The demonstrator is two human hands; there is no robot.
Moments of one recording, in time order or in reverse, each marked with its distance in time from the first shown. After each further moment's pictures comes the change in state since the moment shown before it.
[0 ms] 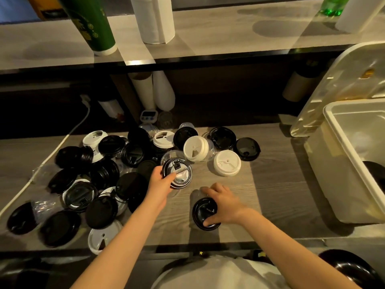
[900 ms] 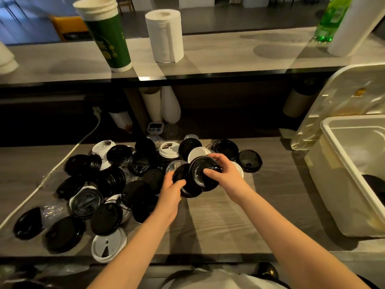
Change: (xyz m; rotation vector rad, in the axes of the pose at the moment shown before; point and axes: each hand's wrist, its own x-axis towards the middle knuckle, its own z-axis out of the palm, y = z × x) left_hand -0.024 0.004 0.013 -0.116 -0.086 0.077; right_hand 0.006 -0.044 -0.069 1.183 0.437 -0.120
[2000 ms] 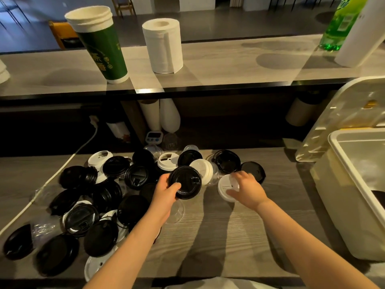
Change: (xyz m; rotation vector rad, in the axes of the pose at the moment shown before) left_hand 0.043 0.020 -0.006 0.138 0.005 -0.003; right_hand 0.047 0.040 -0.075 -1.259 0.002 0.092
